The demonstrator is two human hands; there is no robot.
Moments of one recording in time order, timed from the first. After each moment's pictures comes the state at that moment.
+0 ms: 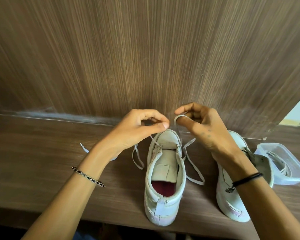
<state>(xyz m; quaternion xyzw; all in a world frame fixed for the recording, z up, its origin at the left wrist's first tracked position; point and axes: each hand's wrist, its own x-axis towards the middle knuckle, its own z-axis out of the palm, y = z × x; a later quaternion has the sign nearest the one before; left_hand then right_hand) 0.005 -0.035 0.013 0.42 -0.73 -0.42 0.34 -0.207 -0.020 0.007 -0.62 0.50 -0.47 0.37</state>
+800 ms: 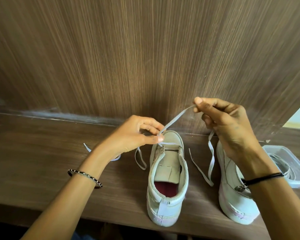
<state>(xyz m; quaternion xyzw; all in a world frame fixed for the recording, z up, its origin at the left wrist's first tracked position) 0.020 -0.041 -0.001 0.45 -0.72 -0.44 0.28 -0.222 -0.015 0.025 -0.51 0.44 -0.60 0.43</state>
